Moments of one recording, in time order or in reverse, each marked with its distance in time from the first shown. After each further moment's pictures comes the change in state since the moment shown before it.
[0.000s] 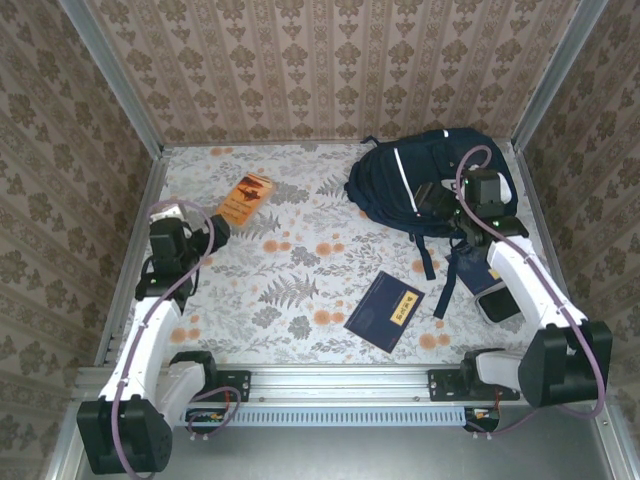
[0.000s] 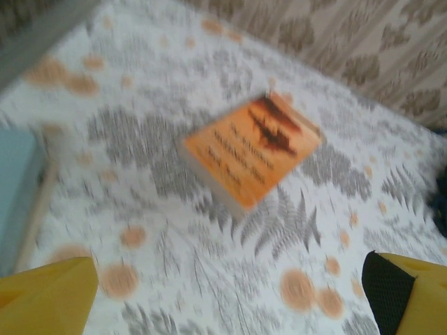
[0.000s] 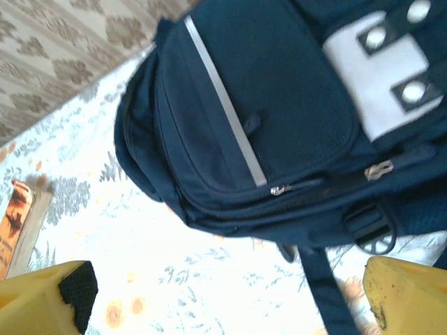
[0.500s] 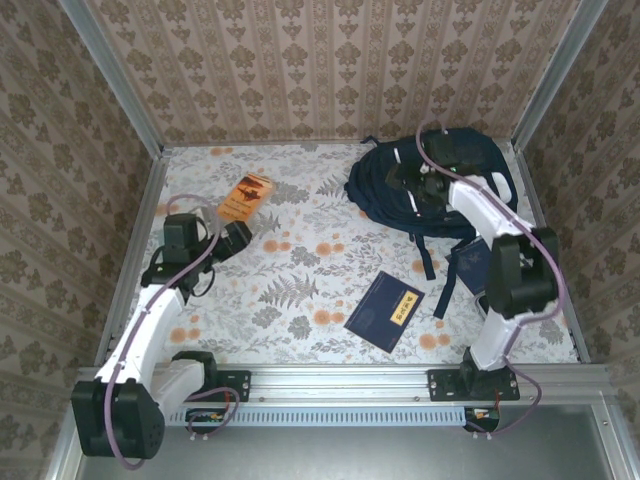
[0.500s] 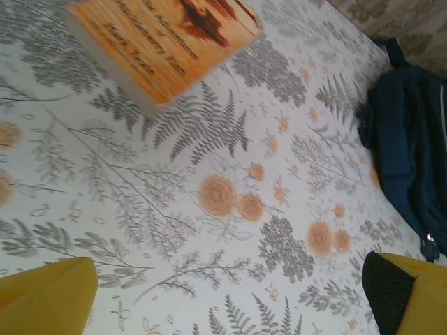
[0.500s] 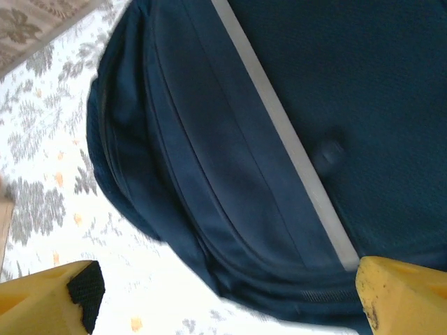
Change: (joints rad) left arm -0.097 0.096 0.061 -0.105 0.211 -0.103; right arm 0.105 0.569 0.513 -0.139 0.027 0.035
